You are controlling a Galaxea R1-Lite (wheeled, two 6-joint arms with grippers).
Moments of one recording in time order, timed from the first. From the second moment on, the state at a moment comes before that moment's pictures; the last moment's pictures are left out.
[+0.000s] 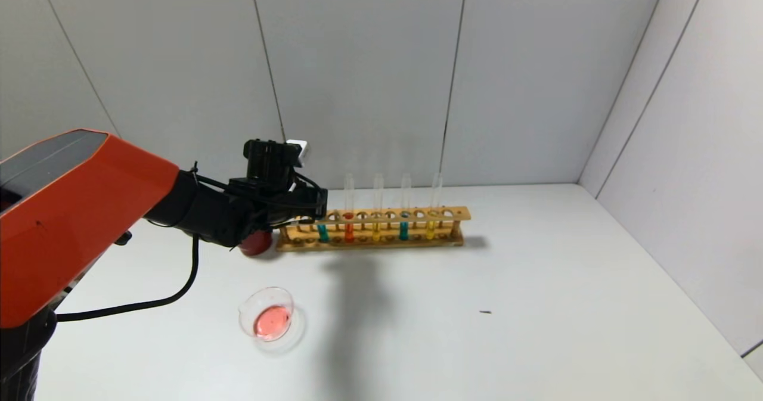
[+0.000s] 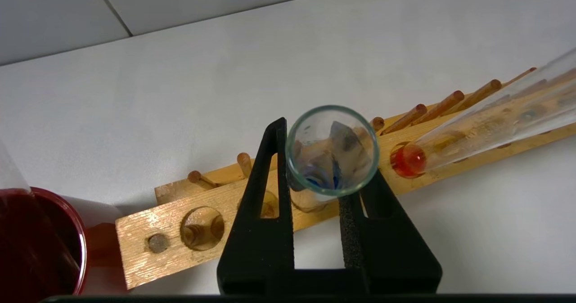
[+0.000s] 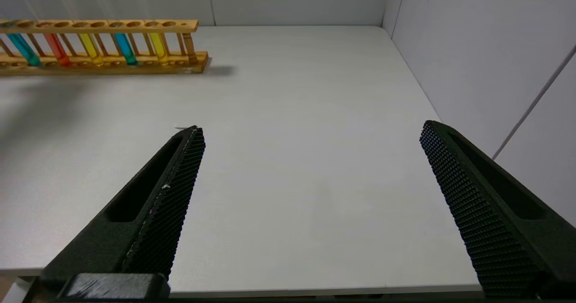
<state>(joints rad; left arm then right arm) -0.34 2.17 -1.28 -0.49 0.03 -0.07 0.00 0.00 0.00 0.00 0.00 0.00</state>
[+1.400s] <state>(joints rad) -0.35 1.63 -0.73 -0.79 0.17 0.40 0.00 0.00 0.00 0.00 0.00 0.00</state>
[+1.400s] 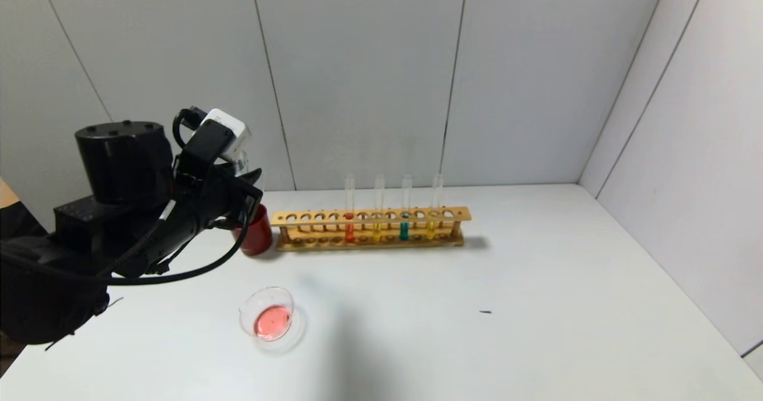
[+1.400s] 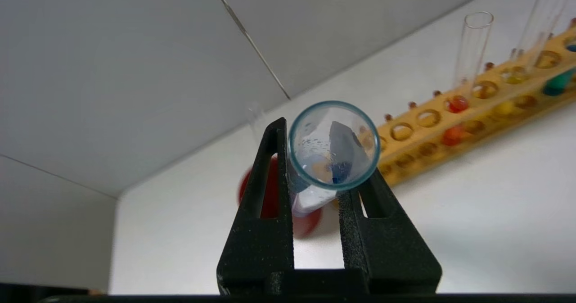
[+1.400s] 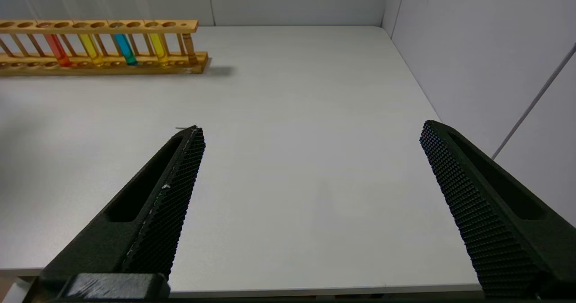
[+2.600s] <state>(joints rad) -0.21 1.63 -0.22 -1.27 -0.15 1.20 0.00 0.00 0.00 0.00 0.00 0.00</state>
